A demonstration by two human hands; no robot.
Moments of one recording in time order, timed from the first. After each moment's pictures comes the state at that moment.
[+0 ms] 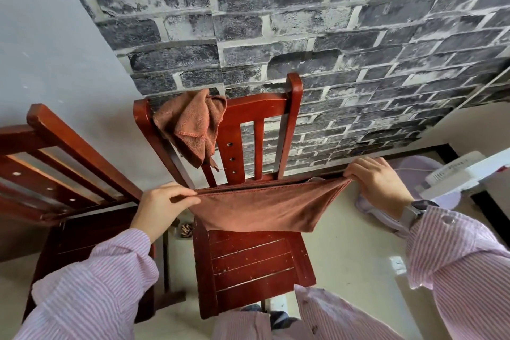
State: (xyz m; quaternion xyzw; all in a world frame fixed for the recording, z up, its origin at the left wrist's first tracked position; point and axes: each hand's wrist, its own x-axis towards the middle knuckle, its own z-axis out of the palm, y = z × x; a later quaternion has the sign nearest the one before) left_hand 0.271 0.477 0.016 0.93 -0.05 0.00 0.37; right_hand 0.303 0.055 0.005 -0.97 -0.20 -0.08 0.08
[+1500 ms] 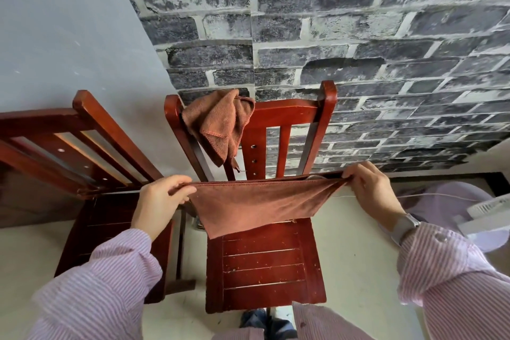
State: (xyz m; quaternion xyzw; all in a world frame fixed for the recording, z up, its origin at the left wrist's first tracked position) left_hand 0.266 0.488 0.021 0.89 0.15 0.05 0.44; right_hand 0.338 0.105 -0.014 -0.93 -0.11 -0.06 0.33
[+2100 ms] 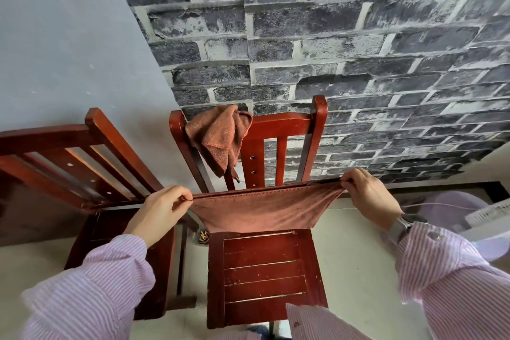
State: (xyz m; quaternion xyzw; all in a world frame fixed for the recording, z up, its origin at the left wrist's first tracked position) left_hand 0.256 0.501 0.041 0.97 -0.01 -0.01 0.25; right_hand 0.338 0.101 0.003 -0.96 -0.11 0.00 0.25
